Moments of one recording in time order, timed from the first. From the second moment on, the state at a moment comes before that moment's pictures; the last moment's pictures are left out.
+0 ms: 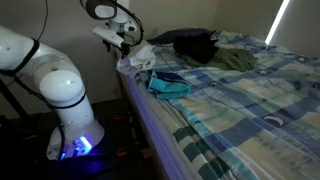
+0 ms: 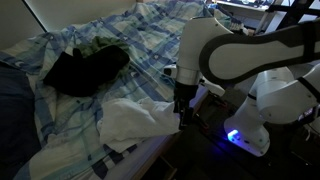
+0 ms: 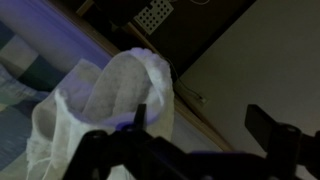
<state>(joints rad) 0.35 -0.75 0.39 -2.78 0.76 2.05 -0.61</state>
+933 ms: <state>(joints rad) 0.21 -0.88 0.43 -2.77 0.80 2.10 -0.56</state>
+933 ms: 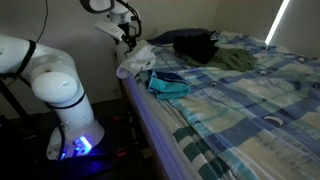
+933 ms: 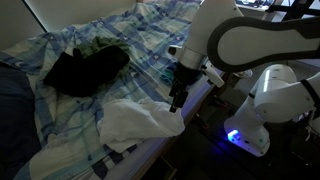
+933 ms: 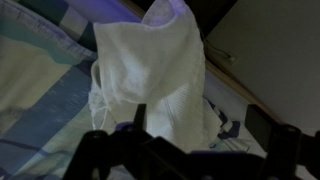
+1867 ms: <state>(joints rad) 0.07 -0.51 0.46 -2.79 0.98 2.32 -0.74</state>
